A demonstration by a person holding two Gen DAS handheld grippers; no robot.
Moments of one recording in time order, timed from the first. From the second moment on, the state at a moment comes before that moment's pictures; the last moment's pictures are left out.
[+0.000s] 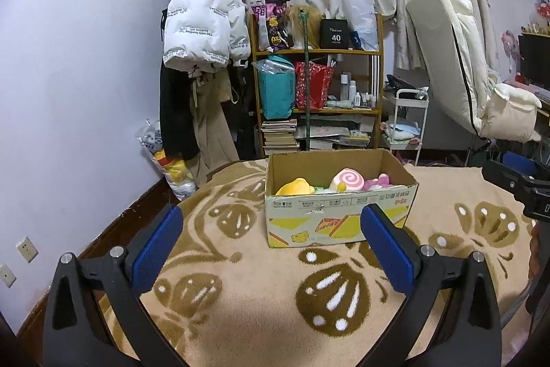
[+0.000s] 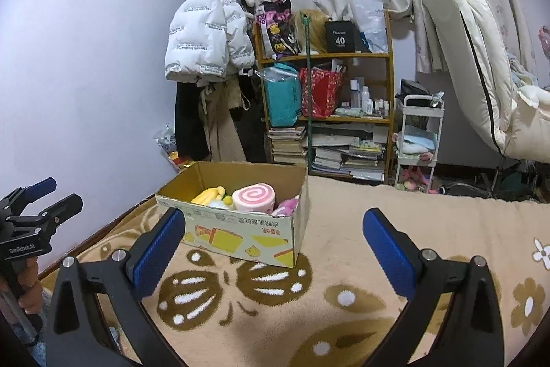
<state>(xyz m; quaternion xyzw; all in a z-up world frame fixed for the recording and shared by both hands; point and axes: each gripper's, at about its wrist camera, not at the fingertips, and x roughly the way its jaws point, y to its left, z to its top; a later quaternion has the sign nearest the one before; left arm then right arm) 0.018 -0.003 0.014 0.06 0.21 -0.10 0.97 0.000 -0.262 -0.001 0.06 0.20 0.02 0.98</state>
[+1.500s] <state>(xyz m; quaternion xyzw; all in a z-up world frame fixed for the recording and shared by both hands) 0.020 -0.013 -0.003 0.08 0.22 -0.10 0.97 0.005 -0.267 -0.014 0.07 0.21 0.00 0.98</state>
